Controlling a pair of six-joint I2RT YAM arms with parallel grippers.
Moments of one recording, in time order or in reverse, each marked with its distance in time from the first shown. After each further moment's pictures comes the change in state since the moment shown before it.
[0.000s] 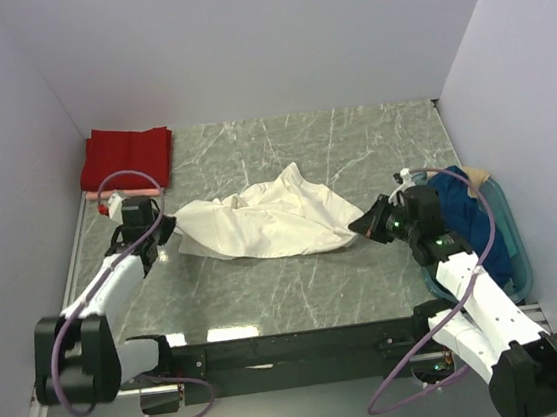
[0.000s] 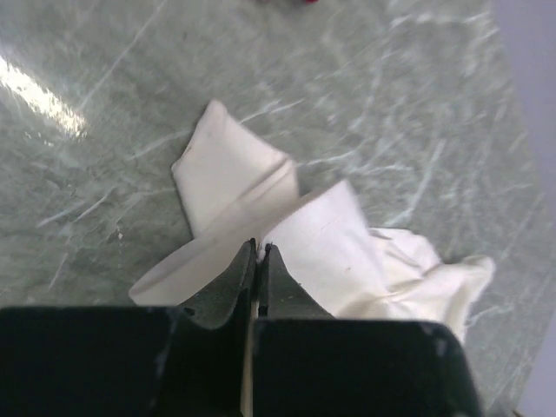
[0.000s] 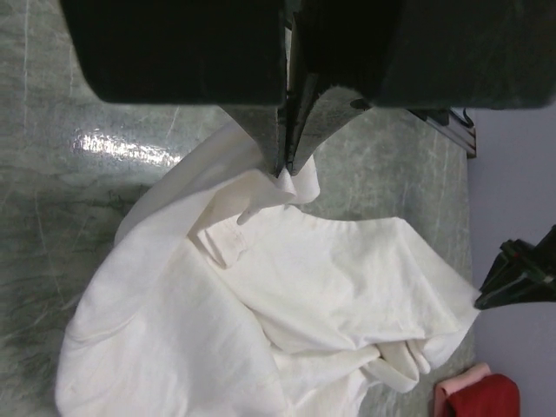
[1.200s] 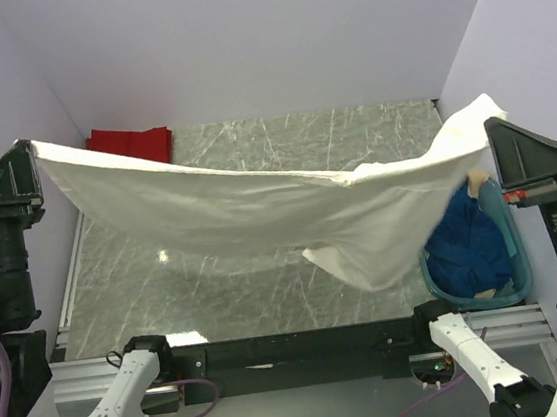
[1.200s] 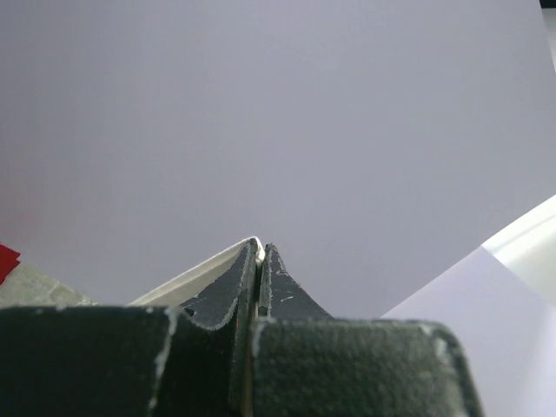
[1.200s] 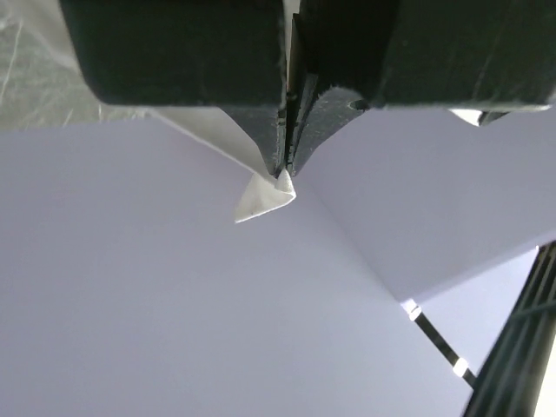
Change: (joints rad) left arm 0.000 -0.492 1.149 -0.579 -0.079 0.105; right arm -0.014 -0.109 1.294 -0.380 0.332 0.026
